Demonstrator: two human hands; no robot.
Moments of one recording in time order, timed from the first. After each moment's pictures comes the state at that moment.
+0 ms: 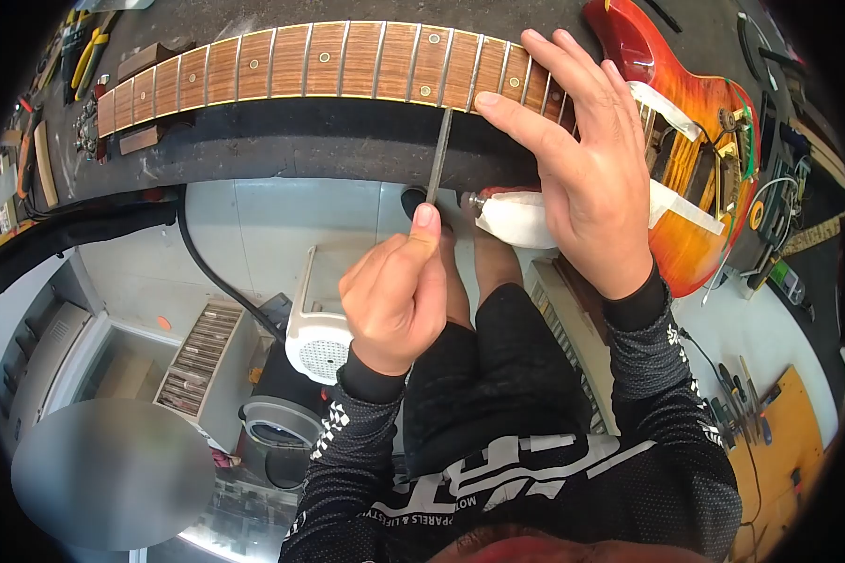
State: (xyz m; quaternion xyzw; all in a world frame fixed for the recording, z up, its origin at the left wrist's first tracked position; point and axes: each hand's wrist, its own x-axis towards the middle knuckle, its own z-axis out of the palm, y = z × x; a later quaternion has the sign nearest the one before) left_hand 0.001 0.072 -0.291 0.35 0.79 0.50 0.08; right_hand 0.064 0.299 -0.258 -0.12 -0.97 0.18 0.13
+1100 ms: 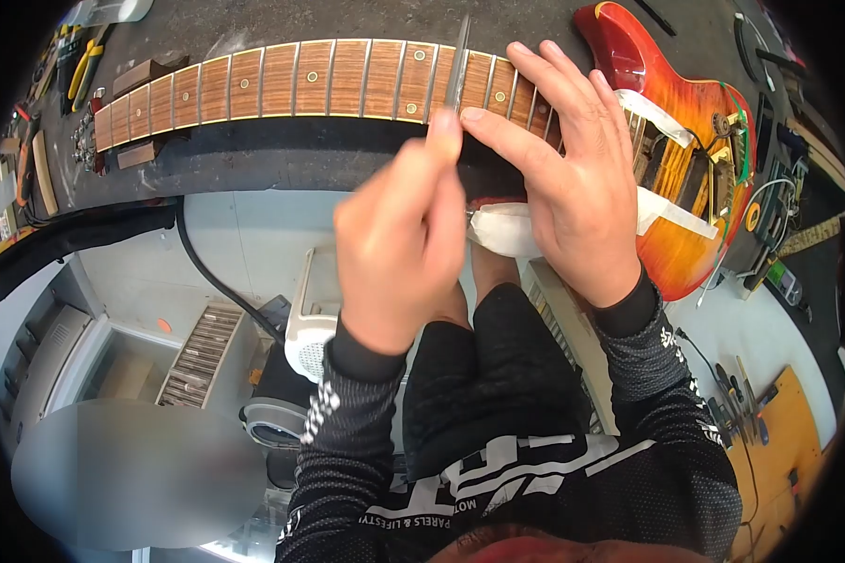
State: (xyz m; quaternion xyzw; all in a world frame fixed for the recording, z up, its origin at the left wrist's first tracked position) left_hand -0.037 0.136 -0.280 0.33 0.78 0.52 0.12; right_hand 0.063 0.299 -0.258 -0.13 -0.96 0.19 0.13
